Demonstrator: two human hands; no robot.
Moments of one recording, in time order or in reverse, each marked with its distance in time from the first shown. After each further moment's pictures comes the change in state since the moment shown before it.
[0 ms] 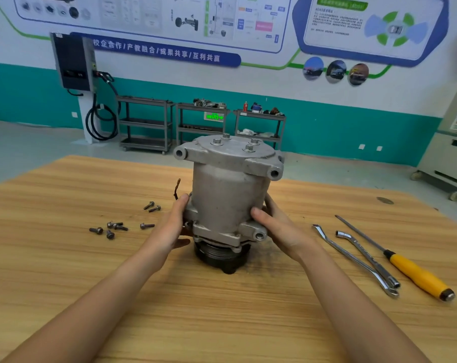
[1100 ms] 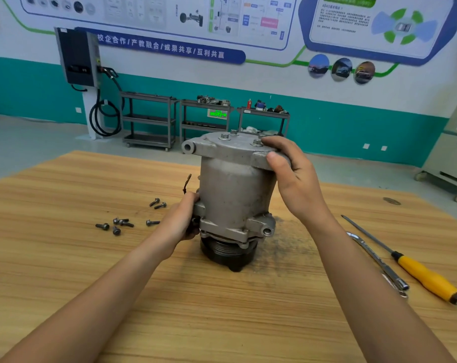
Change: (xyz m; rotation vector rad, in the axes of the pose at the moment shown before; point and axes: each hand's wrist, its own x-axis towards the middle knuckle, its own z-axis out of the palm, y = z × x) left_hand 0.017 0.006 0.002 -0.038 -0.032 -0.070; right_hand -0.005 -0.080 0.016 -0.342 0.402 -0.608
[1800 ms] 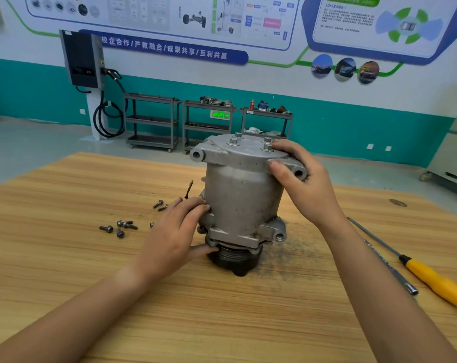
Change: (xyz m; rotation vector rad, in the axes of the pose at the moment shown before) left_hand -0.025 -0.022 -0.030 1.102 0.239 1.516; right_hand -0.002 0.008 -0.011 -0.037 -0.027 -0.019
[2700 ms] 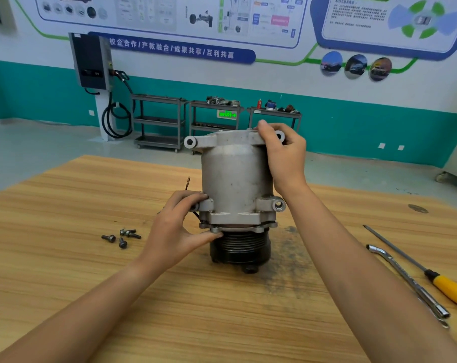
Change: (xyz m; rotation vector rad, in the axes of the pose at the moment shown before) left_hand 0.019 -0.019 0.006 -0.371 -0.072 -0.413; right_hand 0.079 0.024 0.060 0.319 0.314 0.130
